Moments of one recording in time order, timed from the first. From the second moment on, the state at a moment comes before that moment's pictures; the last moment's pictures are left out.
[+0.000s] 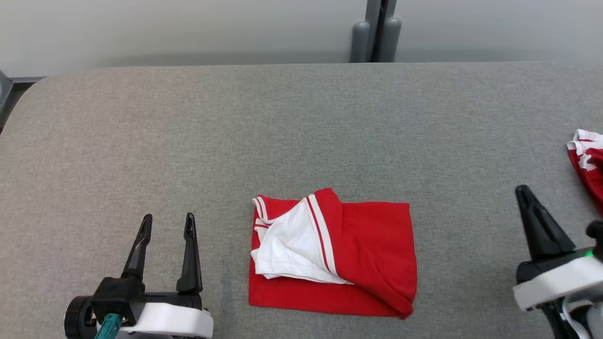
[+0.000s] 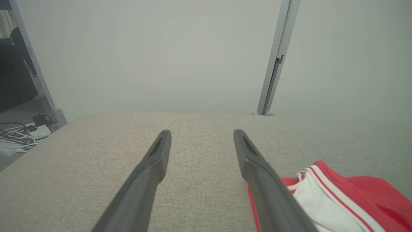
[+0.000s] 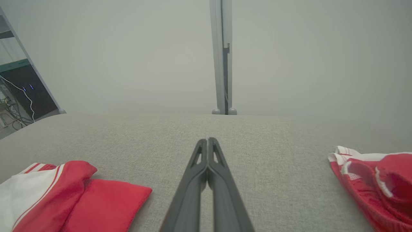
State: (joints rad) left arm 0.03 0.16 -0.23 -0.04 -0.29 0.23 -0.22; right arm -0.08 -0.32 0.09 0.08 0.43 0.13 -0.14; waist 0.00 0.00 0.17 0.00
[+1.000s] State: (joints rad) left arm -0.03 0.11 -0.25 0.03 -0.29 0.21 -0.26; right arm -0.58 -0.35 1.01 0.52 0.85 0.13 -0.19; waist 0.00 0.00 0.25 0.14
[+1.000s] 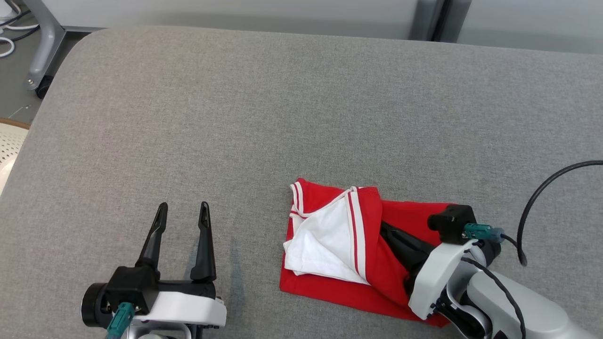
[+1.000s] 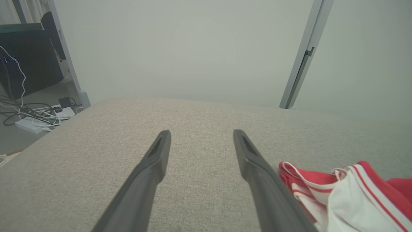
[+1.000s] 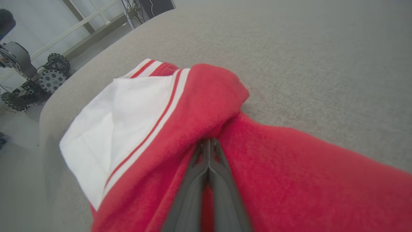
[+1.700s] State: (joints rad) left arm -0.03 0.10 -0.23 0.03 -0.28 0.19 -0.26; right arm -0.60 -0.47 1.25 0.25 1.03 0.13 -0.25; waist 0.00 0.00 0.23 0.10
